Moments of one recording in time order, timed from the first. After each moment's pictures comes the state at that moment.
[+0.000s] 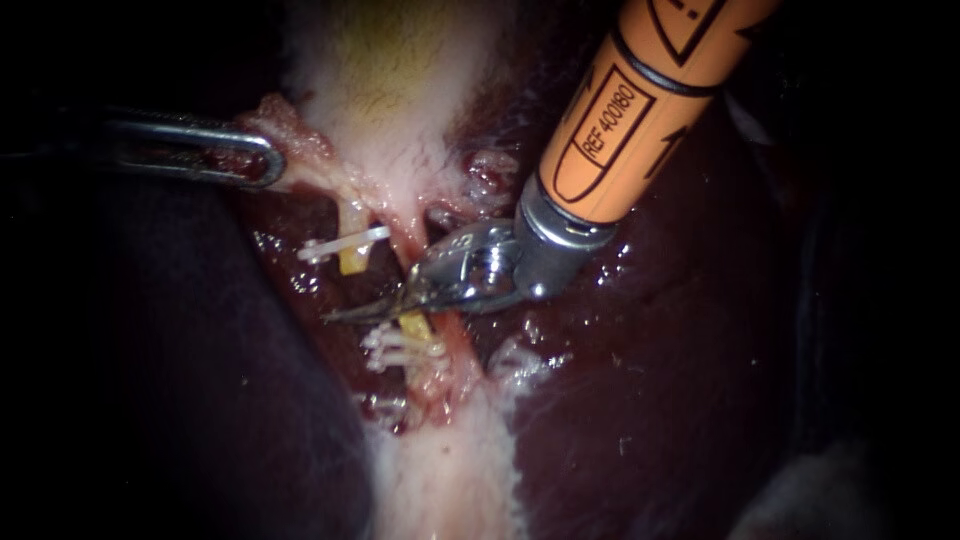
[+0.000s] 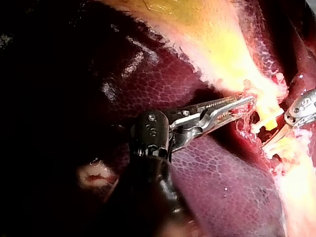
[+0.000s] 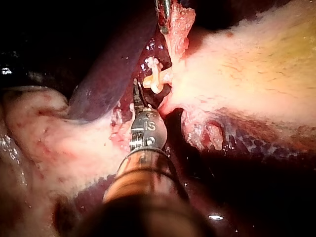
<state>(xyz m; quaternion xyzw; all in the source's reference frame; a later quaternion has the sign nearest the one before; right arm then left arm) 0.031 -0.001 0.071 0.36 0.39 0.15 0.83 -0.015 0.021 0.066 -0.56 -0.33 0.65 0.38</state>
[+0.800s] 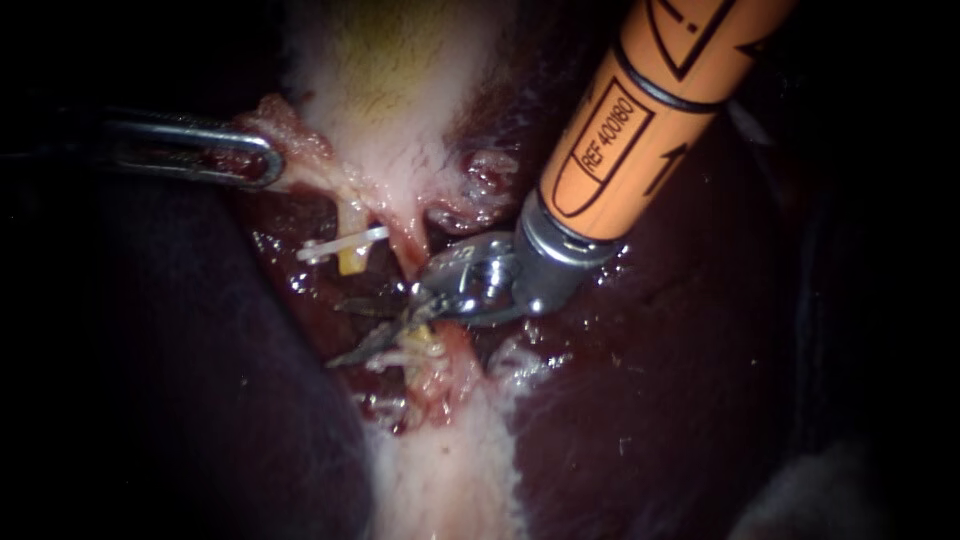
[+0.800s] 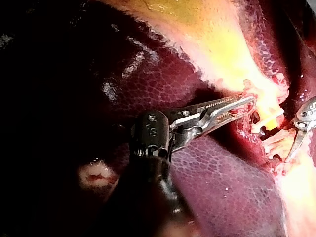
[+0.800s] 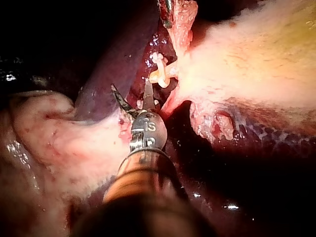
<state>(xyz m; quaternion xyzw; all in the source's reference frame) 0.031 -0.002 0.068 0.28 0.43 0.19 0.84 -0.014 0.021 0.066 -0.56 -0.33 0.65 0.38</state>
